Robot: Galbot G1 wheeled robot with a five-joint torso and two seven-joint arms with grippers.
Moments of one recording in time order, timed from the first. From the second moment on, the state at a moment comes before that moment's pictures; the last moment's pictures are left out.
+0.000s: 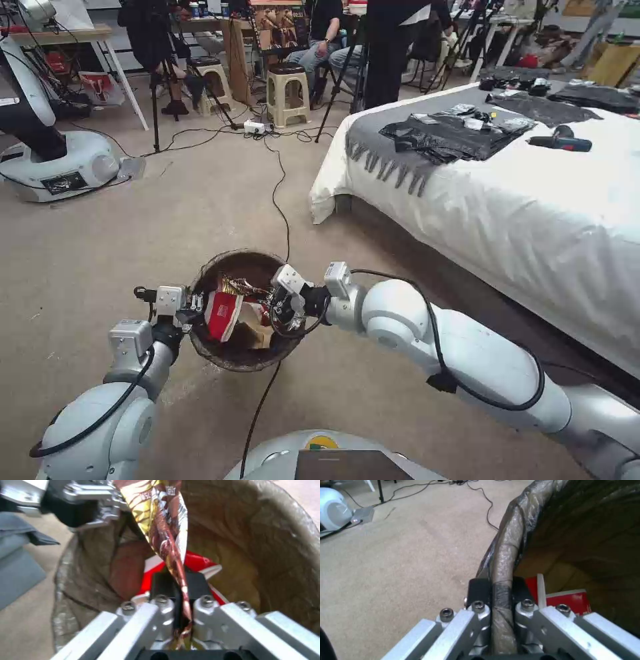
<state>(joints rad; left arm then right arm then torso) 1.67 -1.35 -0.76 -2.50 -0.25 0.66 0.01 -0.57 0.94 -0.40 2.17 0.83 -0.70 -0.02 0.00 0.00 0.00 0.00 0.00</state>
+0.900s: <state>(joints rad) 1.66 -1.35 -0.75 -2.50 -0.25 0.66 0.01 -0.58 0.99 -0.35 2.17 0.84 -0.69 0.06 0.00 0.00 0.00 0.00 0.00</state>
